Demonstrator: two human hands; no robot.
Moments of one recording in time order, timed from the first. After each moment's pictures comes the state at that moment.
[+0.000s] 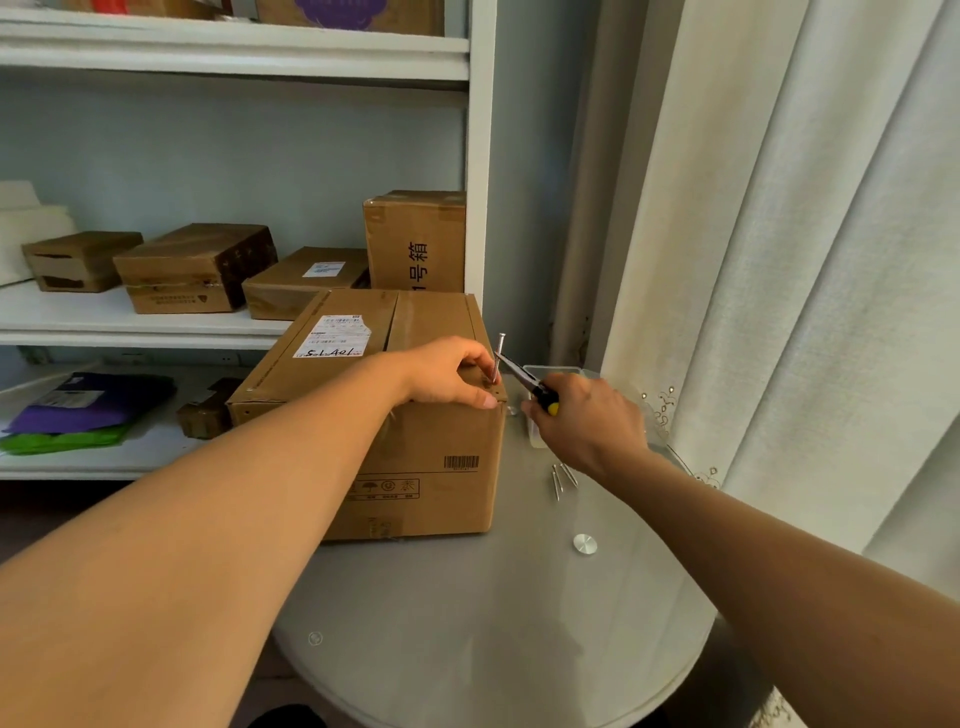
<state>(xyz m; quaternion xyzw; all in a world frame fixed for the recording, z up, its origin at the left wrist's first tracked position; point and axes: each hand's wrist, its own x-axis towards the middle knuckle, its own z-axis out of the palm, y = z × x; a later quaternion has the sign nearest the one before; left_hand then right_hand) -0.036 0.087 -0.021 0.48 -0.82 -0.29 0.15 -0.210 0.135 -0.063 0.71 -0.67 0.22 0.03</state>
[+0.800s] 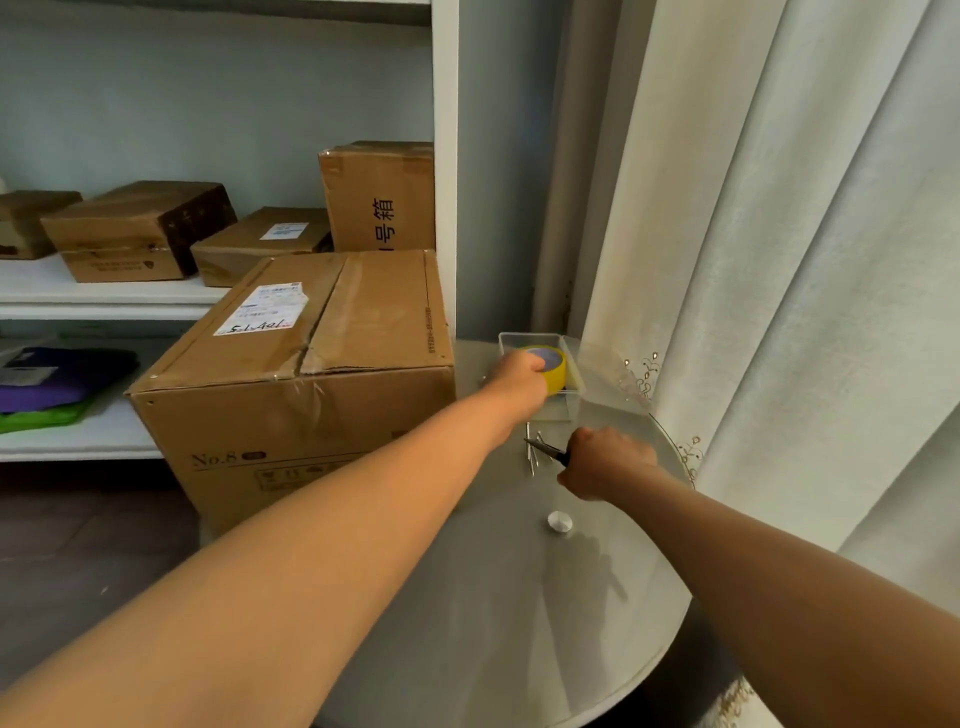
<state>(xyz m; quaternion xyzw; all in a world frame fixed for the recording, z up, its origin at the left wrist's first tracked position) -0.157 0.076 -0.088 0.55 -0.67 -0.39 0.31 -0.265 0.116 -0.126 0.64 -0.76 -0.07 -0.06</state>
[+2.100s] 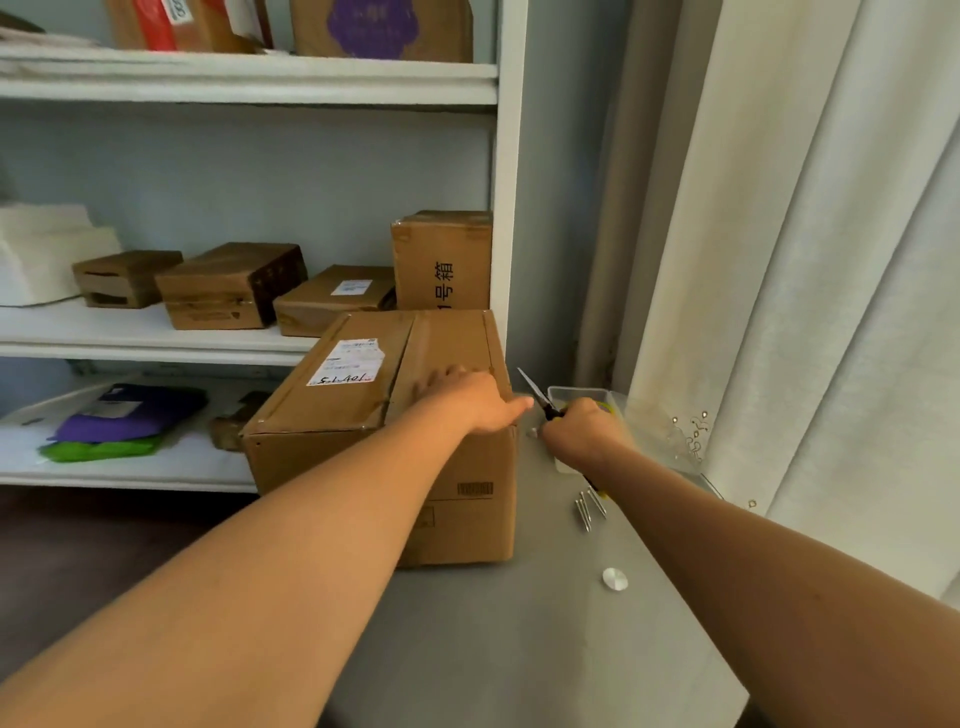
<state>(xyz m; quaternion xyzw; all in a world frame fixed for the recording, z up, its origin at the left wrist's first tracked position) -0.057 0.078 -0.034 0.68 -0.72 -0.10 0.03 -0.191 0.094 -0.064 0.61 -0.74 0.22 -0.20</state>
